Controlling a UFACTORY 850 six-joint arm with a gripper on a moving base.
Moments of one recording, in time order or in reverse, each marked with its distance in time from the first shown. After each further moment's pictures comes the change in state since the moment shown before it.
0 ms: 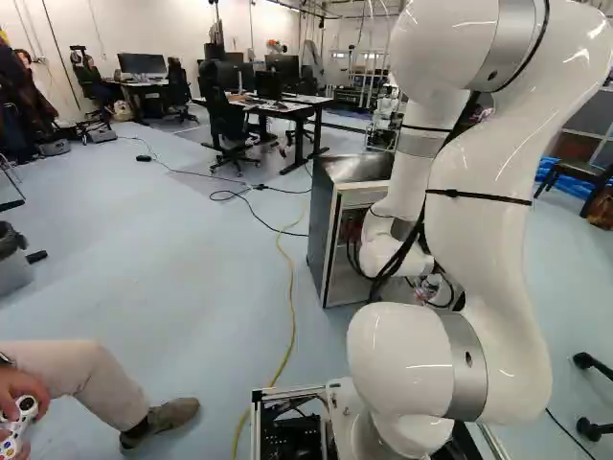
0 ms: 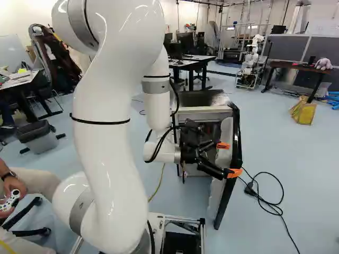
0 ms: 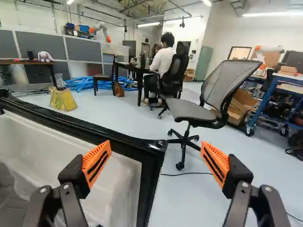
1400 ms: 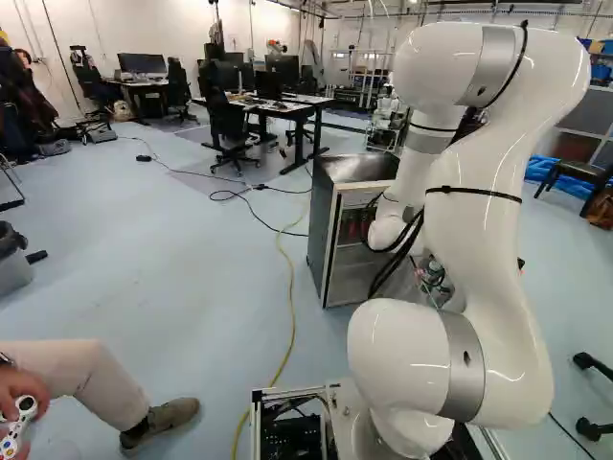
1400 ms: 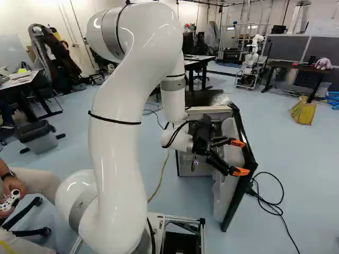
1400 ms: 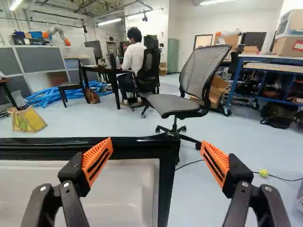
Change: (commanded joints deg) arm -4.8 -7.2 -14.5 8.1 -3.5 0.0
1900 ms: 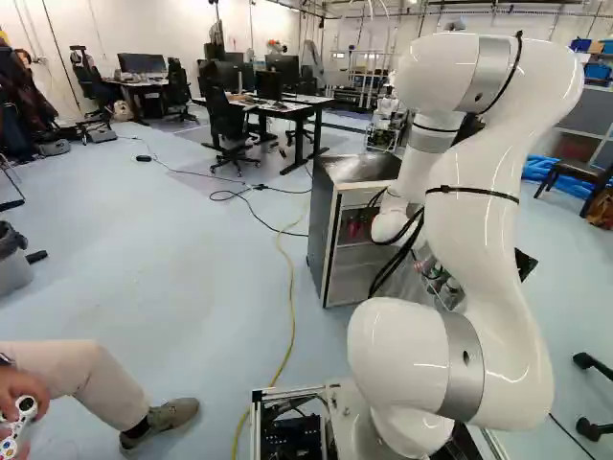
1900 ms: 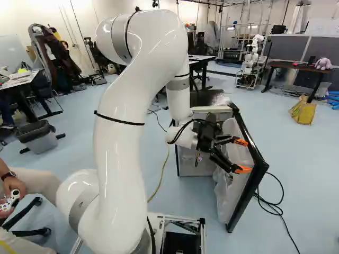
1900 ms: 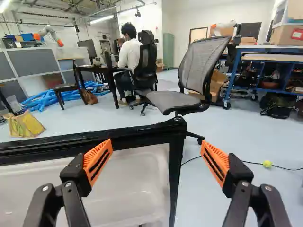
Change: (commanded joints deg) arm -1.4 -2.5 -5.1 0.4 -1.0 0.0
